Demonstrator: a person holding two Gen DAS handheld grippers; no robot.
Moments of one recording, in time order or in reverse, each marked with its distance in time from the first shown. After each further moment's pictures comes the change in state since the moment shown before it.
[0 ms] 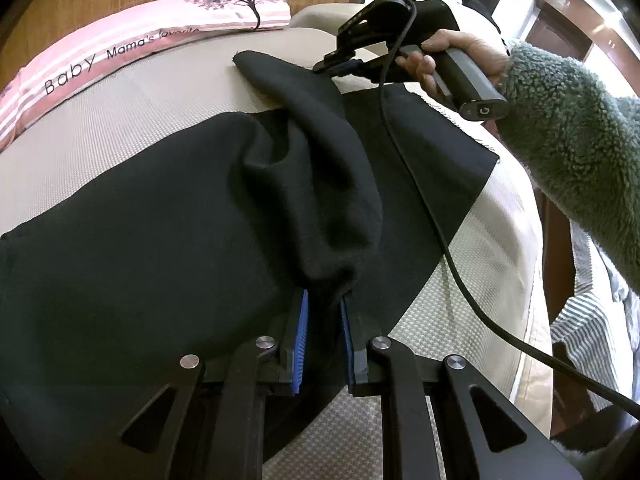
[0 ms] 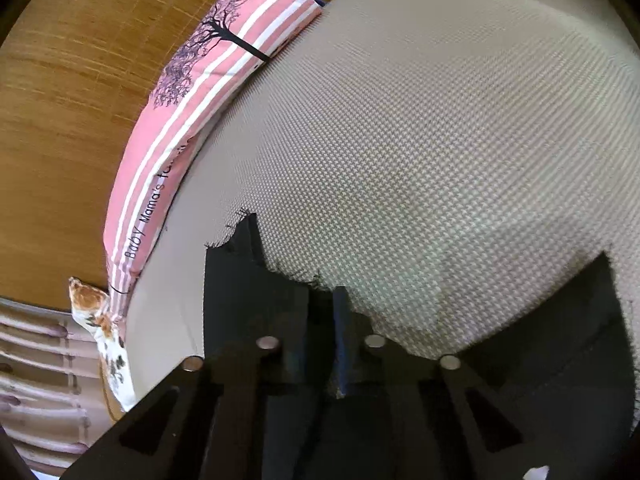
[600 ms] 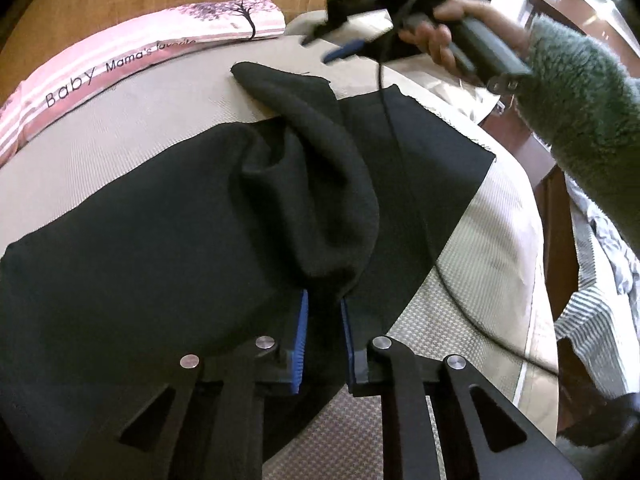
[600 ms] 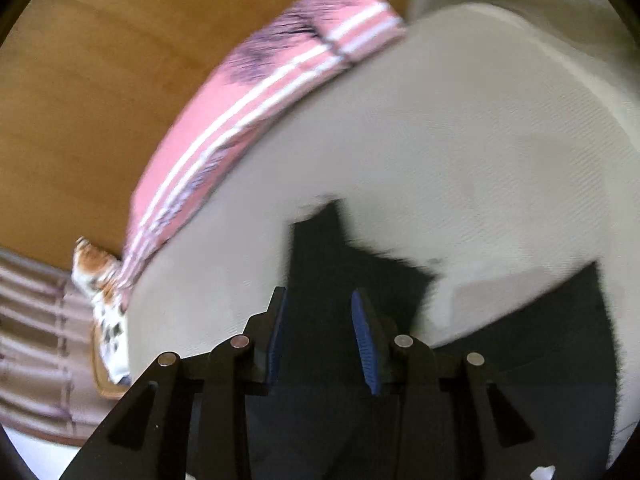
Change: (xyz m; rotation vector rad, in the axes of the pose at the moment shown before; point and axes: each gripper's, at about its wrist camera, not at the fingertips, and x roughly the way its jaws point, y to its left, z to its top) left arm -0.004 -0.001 -0.003 0.027 -0.025 0.007; right arm -0.030 0.037 -0.007 -0.101 0.020 -0.044
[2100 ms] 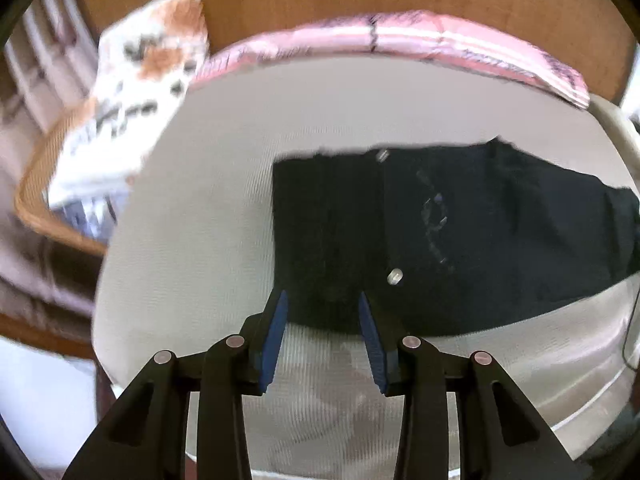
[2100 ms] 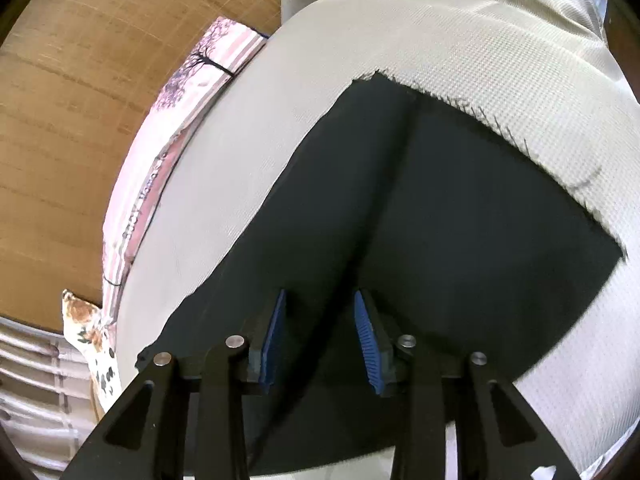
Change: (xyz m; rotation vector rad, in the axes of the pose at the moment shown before) left arm -0.266 0.186 -0.167 -0.544 0.020 0.675; right arm -0.048 -0.066 -0.136 0.206 -0.166 -0.040
